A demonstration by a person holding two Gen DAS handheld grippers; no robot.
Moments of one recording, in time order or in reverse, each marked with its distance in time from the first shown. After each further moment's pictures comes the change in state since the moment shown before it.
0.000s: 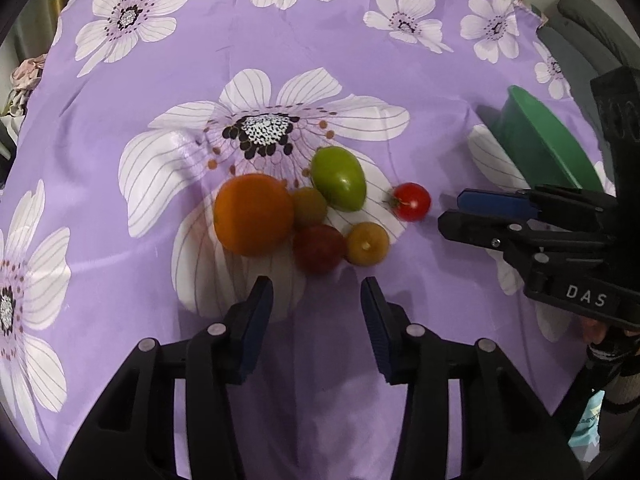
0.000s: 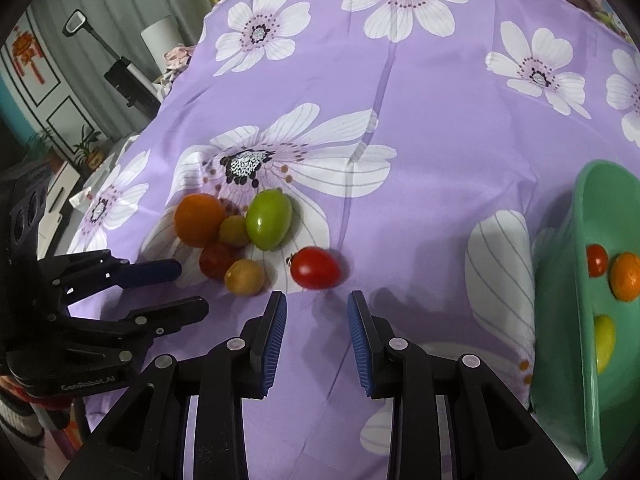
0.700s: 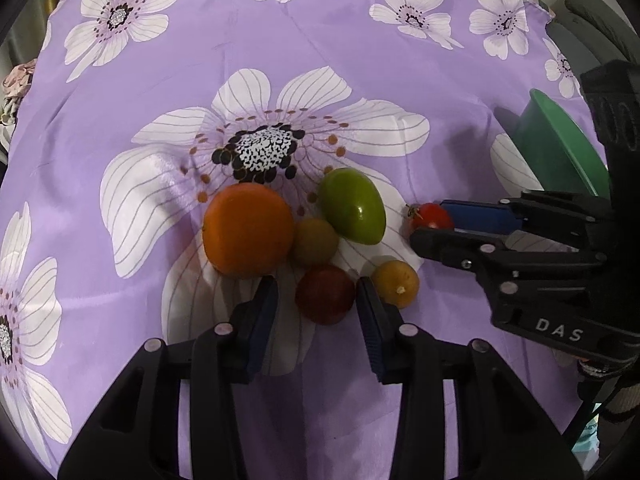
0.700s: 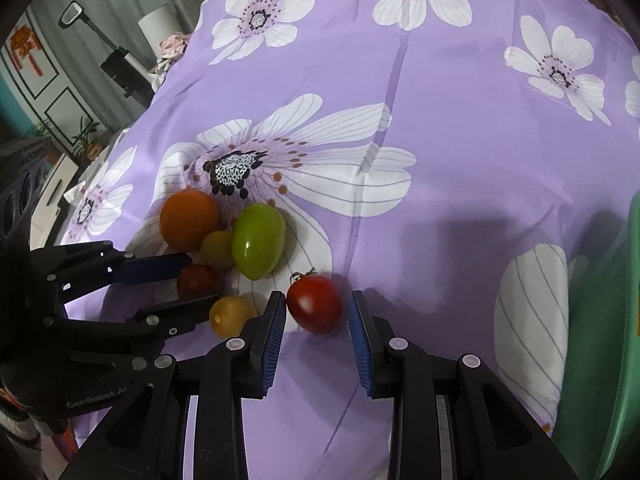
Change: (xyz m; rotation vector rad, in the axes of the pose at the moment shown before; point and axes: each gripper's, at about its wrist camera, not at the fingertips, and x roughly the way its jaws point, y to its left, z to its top) left arm 0.019 0.004 0.021 0.010 0.019 0.005; right arm 0.032 -0.003 0.018 -0.019 0.042 0.008
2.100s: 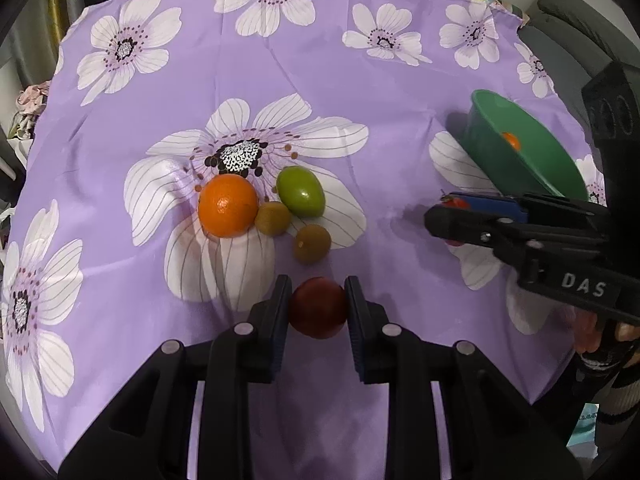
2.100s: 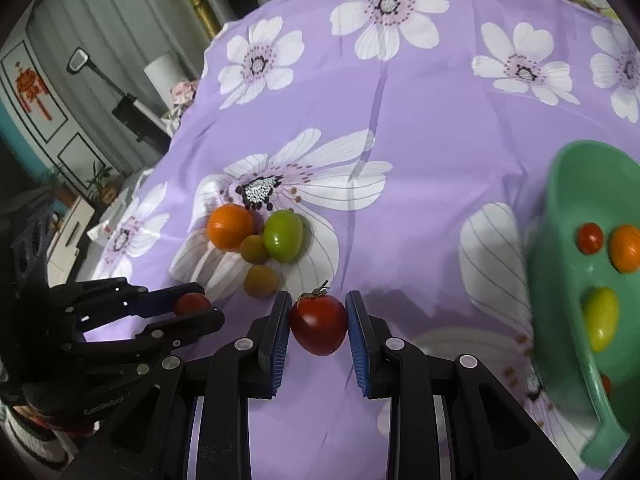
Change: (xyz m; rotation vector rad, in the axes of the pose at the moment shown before) left arm -0.052 -0.036 -0.035 0.037 -0.103 0.002; right arm -0.064 -0.001 -0.036 0.105 -0.145 0.060
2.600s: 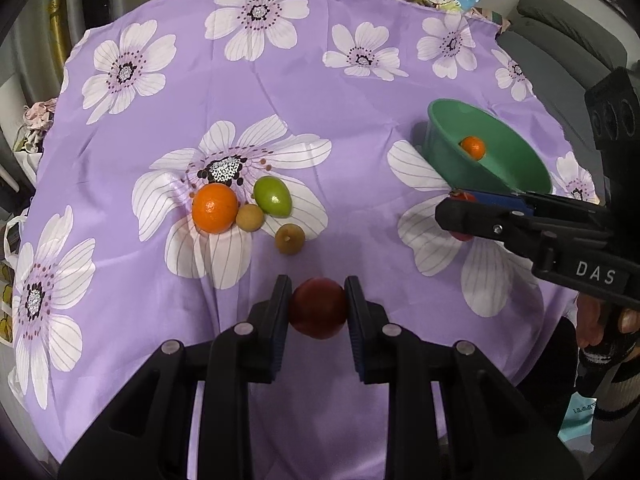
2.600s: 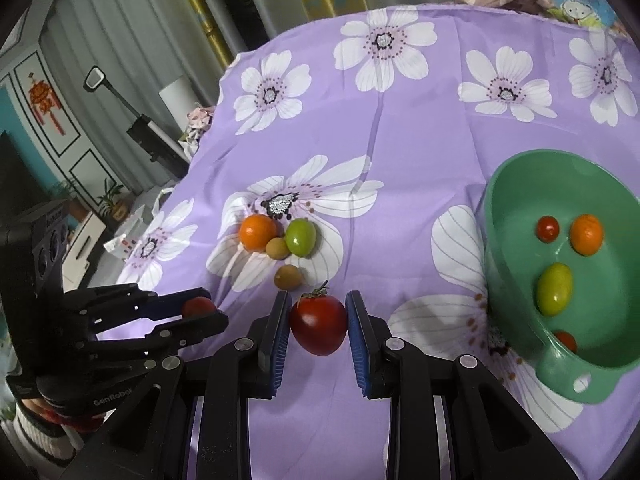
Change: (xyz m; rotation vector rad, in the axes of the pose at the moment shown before) left arm -0.039 -0.024 -0.016 0.023 -0.060 -0.010; right arm -0.052 0.005 -0.020 -0.001 -0.088 0.015
